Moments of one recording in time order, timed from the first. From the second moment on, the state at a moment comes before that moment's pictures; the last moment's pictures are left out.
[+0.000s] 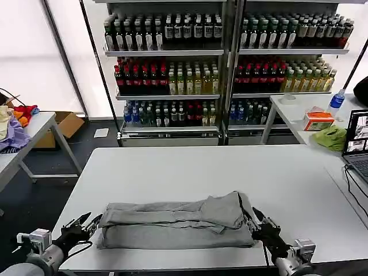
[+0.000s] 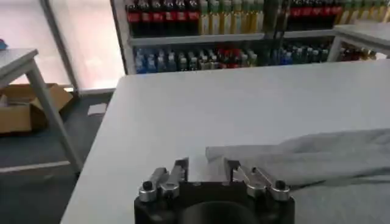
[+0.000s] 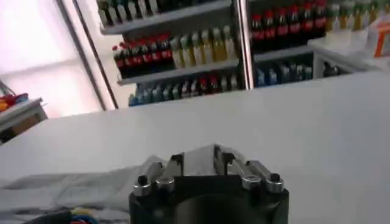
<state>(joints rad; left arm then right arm) 1.66 -0.96 -0.79 -2.13 -0.64 0.54 0.01 -1.62 1.19 0.60 2.19 0.52 -0.30 -0.03</state>
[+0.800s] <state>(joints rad) 1.57 -1.30 -0.57 -2.05 -0.52 0.38 -0.21 -1.71 1.20 0.63 2.14 0.47 -0.01 -0.15</state>
